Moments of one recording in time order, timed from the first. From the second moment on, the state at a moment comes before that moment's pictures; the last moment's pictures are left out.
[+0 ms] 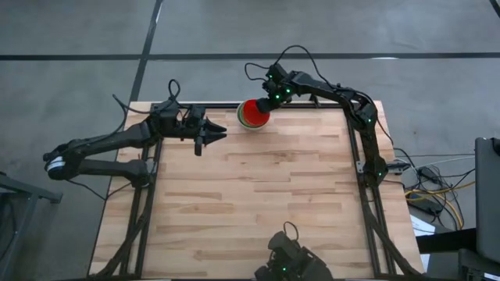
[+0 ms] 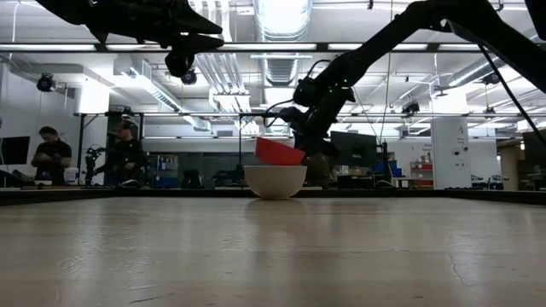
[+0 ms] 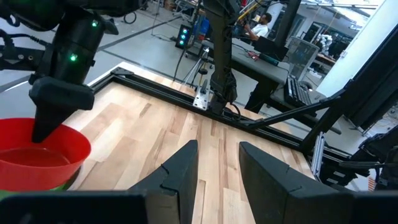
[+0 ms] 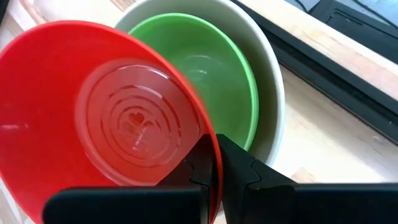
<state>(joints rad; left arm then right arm) 0.44 0.94 0.71 0.11 0.40 -0.29 -0.73 2.15 1.76 -0.70 -0.37 0.34</state>
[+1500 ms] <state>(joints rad) 0.44 0.94 0.71 0.11 0.40 -0.29 -0.73 2.12 1.76 -0.67 -0.37 0.33</state>
